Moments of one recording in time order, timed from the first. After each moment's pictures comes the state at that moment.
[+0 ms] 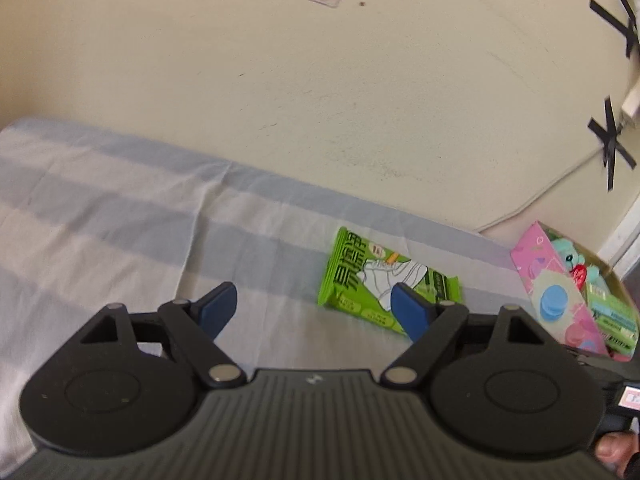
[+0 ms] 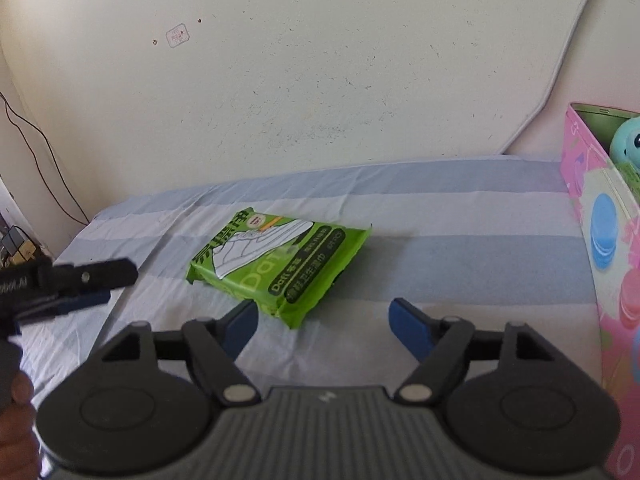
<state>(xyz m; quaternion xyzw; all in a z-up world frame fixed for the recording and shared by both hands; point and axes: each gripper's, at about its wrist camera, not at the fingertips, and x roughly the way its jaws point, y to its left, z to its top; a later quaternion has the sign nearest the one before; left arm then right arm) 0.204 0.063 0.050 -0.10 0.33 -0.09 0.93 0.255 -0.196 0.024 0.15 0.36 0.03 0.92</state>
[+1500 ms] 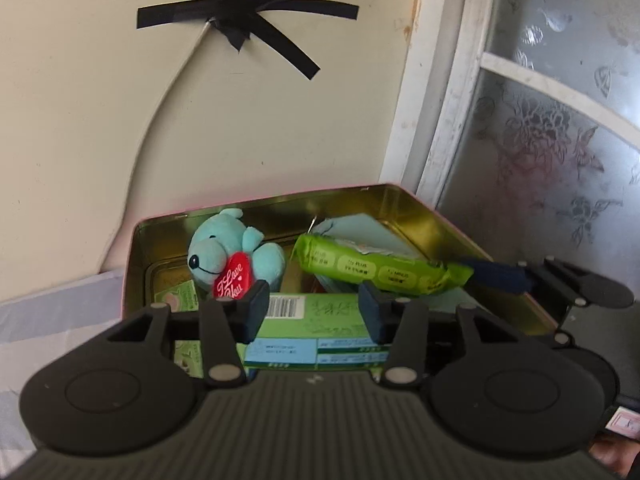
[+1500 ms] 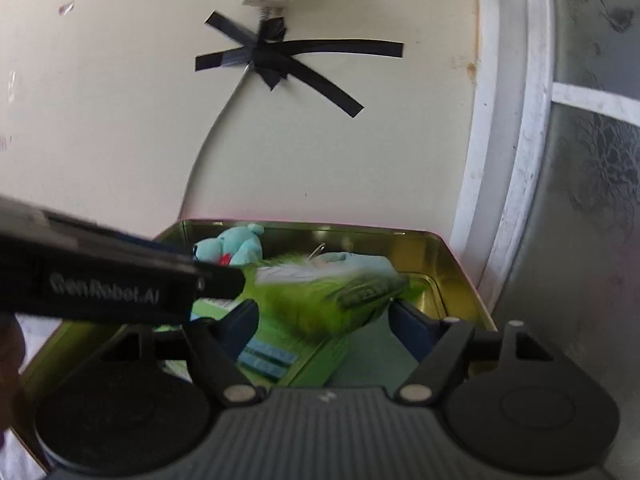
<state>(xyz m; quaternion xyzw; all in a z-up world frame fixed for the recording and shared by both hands) 0.202 -0.320 0.080 0.04 0.30 -0.34 0.89 0.120 -0.450 0.065 0.06 0.25 -0.19 0.95</state>
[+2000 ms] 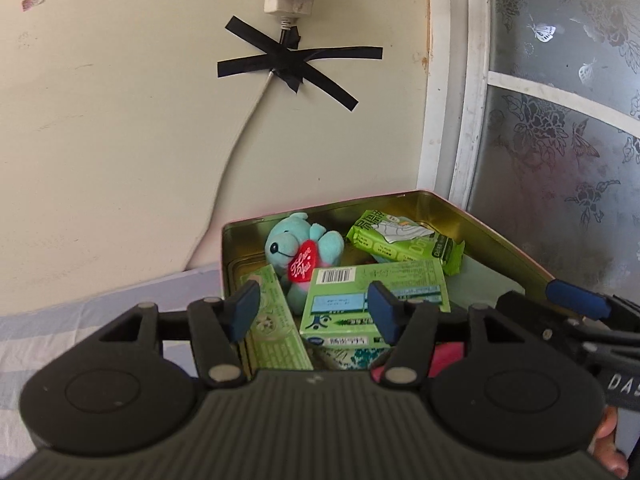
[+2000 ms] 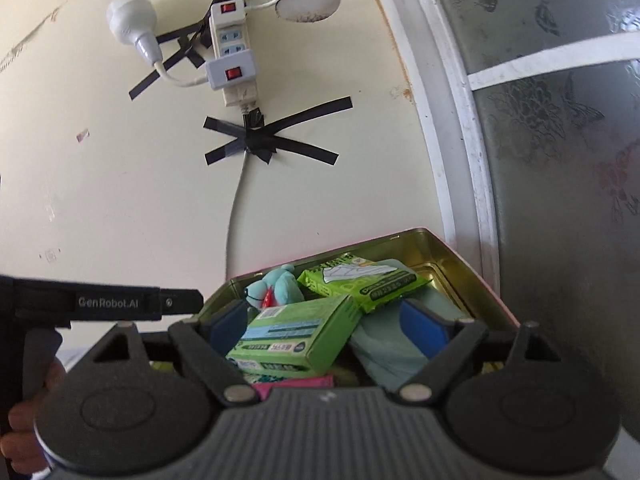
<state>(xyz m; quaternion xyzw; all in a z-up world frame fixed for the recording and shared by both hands) 0.128 -0.267 0.099 0.09 0.24 -0.27 0.93 0.013 -0.428 0.068 0.19 0.12 -0.19 0.96</state>
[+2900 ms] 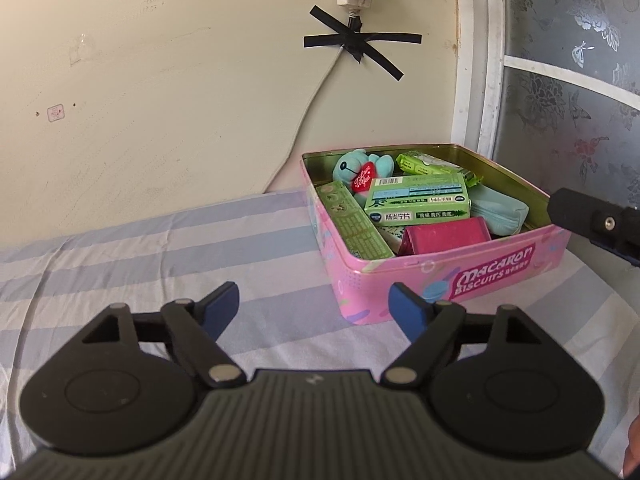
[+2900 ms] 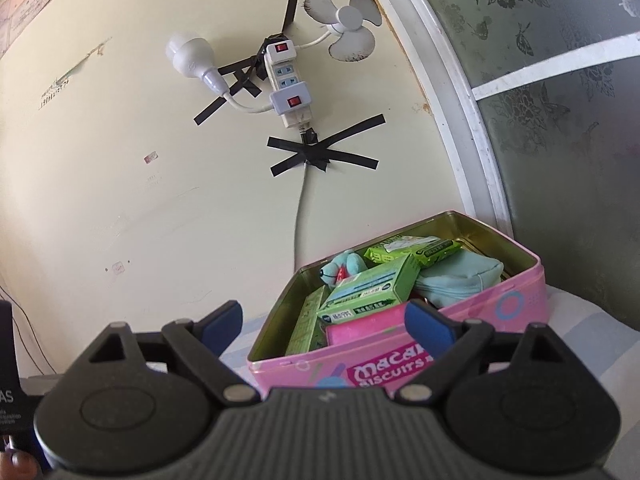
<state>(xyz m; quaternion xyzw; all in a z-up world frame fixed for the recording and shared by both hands) 0.031 -0.170 0.075 0.08 0.25 -0.20 0.94 -0.060 -0.328 0.087 0.22 0.09 -0.17 0.96</state>
